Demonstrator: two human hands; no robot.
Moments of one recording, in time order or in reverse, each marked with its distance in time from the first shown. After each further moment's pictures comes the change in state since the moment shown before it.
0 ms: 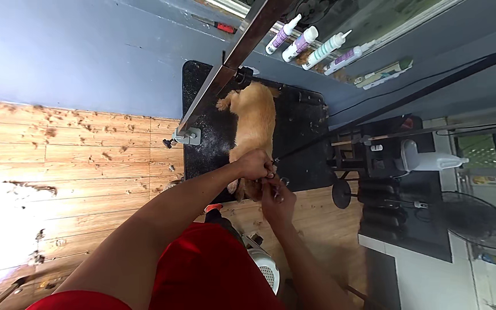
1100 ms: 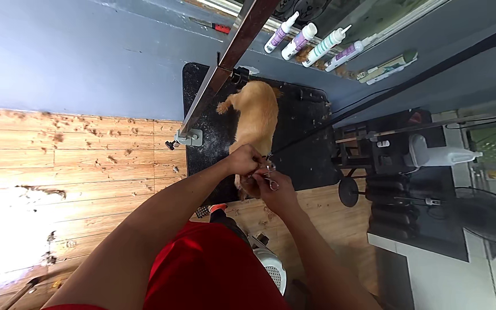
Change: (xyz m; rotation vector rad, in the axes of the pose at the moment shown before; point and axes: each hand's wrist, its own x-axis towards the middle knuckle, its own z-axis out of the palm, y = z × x) left_hand -0.026 -0.021 -0.014 -0.246 0.111 -0.045; right_hand 0.036 -0.015 -0.009 -0.058 -0.322 -0.237
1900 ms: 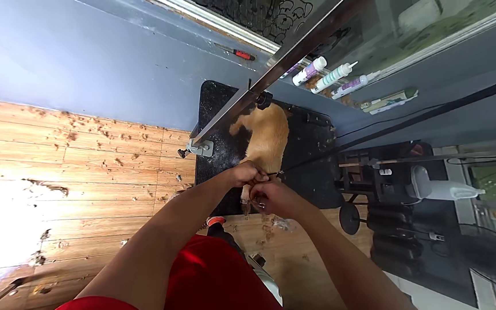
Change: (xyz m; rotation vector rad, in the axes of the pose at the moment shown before) left_hand 0.004 -0.031 0.008 -0.739 -0.017 -0.290; right_hand 0.060 -0.025 -0.017 -0.316 -0.829 -0.088
